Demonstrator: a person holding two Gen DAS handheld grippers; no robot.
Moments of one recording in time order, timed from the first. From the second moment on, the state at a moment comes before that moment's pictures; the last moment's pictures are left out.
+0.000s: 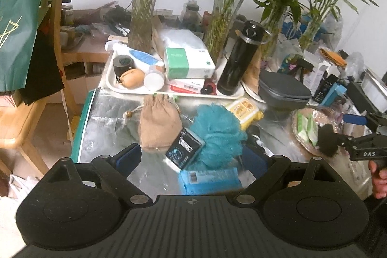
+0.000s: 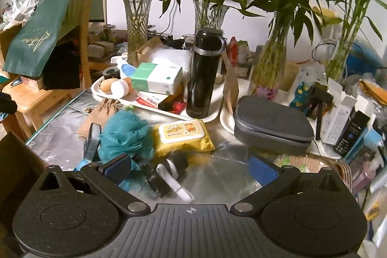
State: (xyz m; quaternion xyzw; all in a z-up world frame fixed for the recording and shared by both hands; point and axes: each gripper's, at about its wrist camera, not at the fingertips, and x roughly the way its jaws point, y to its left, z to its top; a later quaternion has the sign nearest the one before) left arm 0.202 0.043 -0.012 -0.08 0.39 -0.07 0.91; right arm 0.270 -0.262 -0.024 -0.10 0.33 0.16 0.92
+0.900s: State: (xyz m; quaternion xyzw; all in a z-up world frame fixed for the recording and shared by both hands) left arm 0.246 0.063 -0.041 -0.08 0.39 -0.05 0.92; right arm 0.335 -0.244 -0.122 -0.22 0.40 0.25 0.85
